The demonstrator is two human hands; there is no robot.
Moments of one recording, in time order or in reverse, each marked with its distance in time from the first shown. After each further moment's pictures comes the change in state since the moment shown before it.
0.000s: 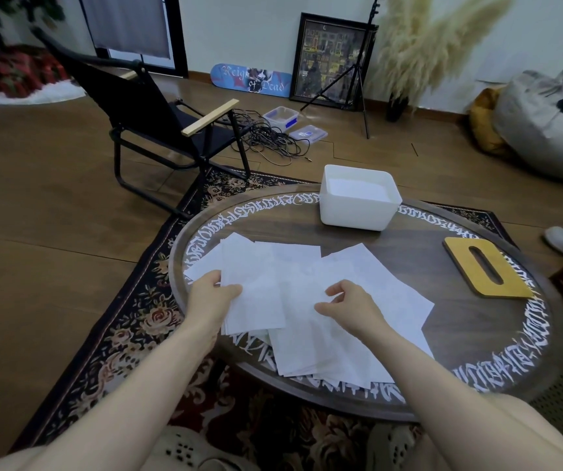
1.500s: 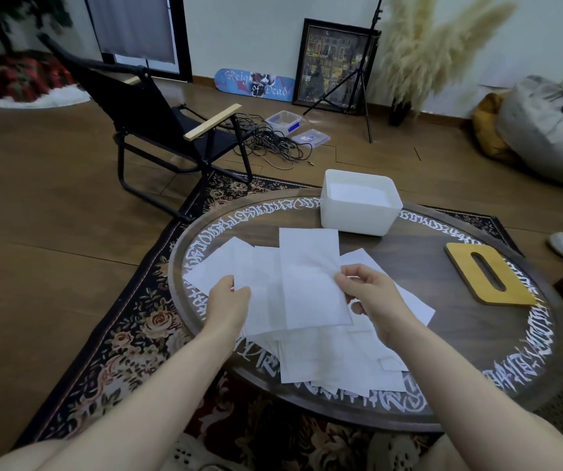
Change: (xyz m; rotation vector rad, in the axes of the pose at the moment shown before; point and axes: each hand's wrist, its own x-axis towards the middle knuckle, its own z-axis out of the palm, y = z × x) left_hand 0.006 -0.009 0.027 0.048 0.038 -0.018; right_hand -0.011 -0.012 -0.033 0.680 -0.020 -0.115
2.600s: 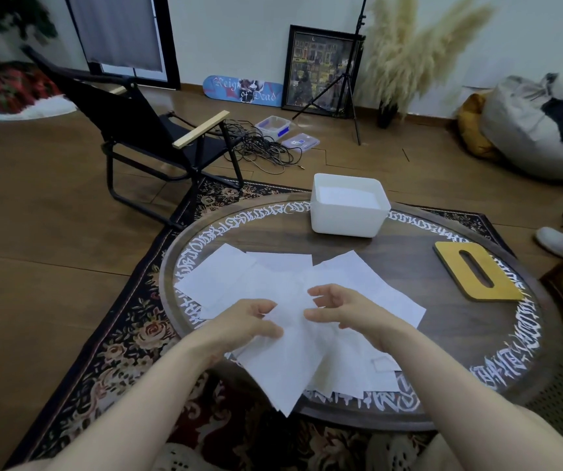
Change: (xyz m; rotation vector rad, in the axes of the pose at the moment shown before) left_hand -0.010 0.008 -0.006 0.233 -0.698 0.031; right_hand 0.003 0.007 -0.005 -0.345 -0.323 0.155
